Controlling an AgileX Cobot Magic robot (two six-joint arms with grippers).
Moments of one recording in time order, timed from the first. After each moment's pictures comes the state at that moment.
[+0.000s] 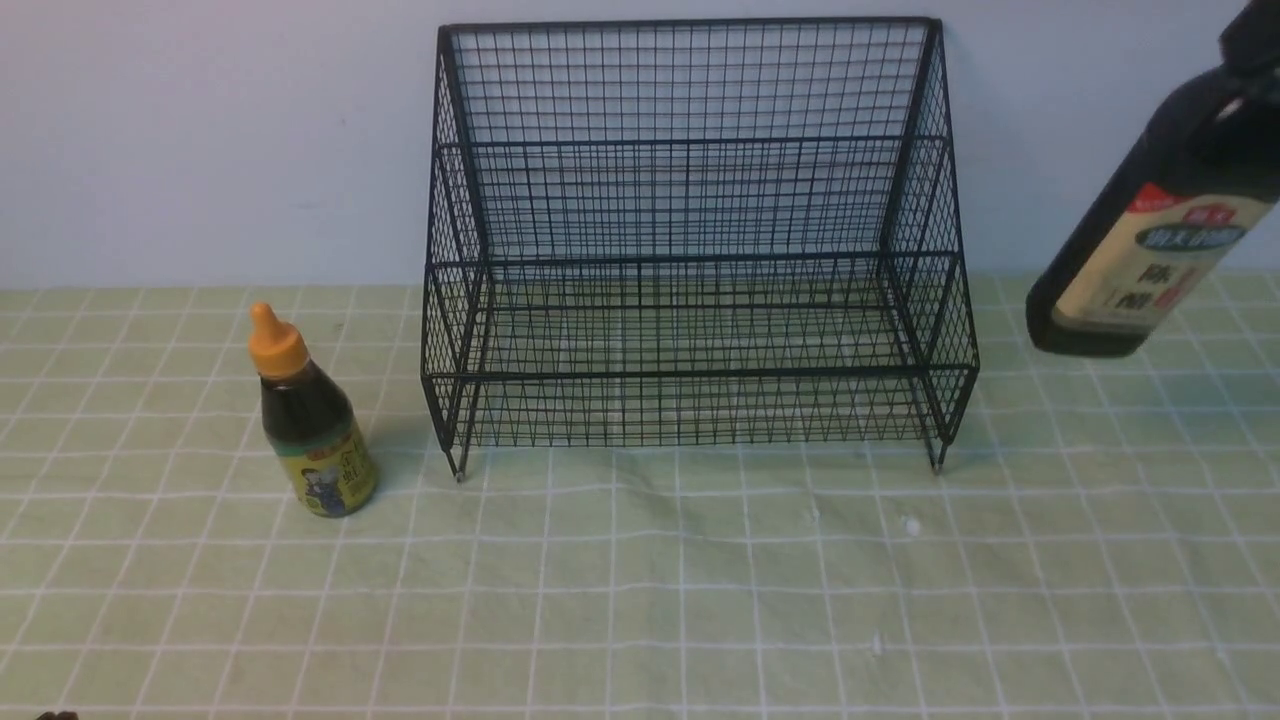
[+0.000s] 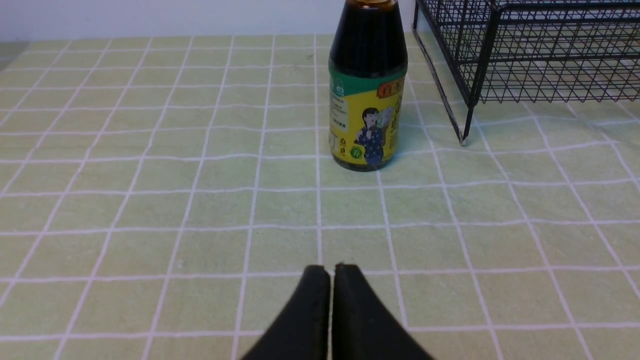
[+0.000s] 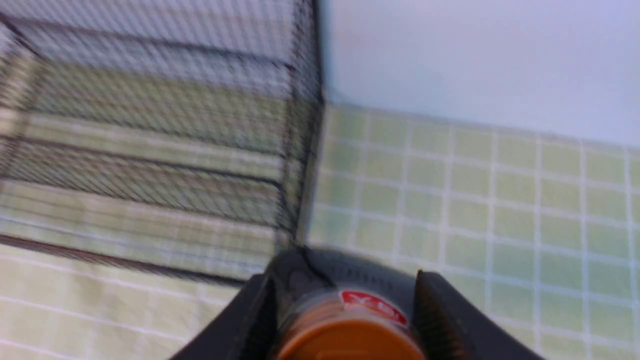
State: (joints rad) right arm 0.08 1.42 -1.73 0.16 1.24 -0.10; left arm -0.05 -0.01 0.03 0.04 0.38 -0.07
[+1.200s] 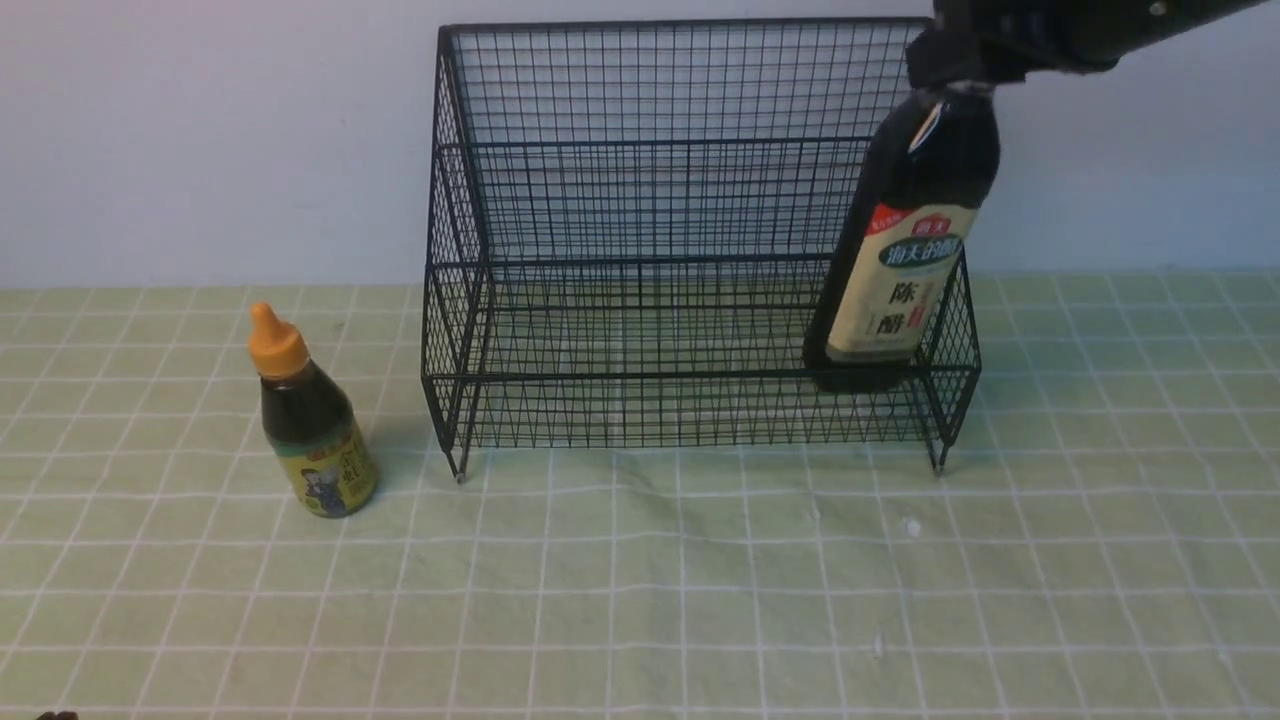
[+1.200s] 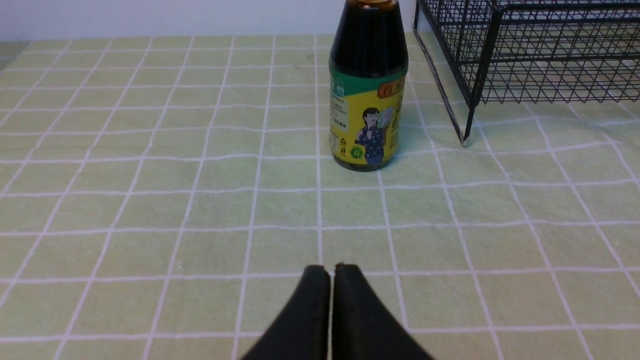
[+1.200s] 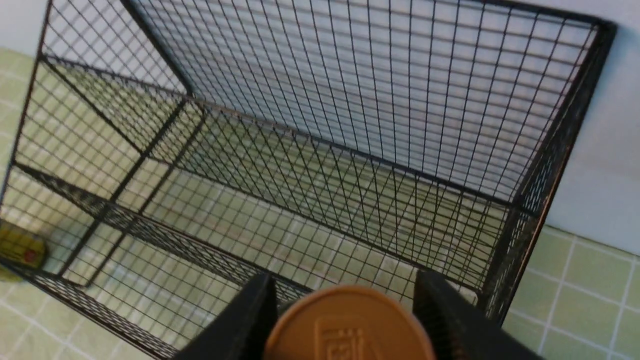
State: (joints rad) right arm 0.22 1.72 -1.73 0.38 0.94 -0.30; left arm -0.05 -0.01 0.03 0.04 0.38 -0.07
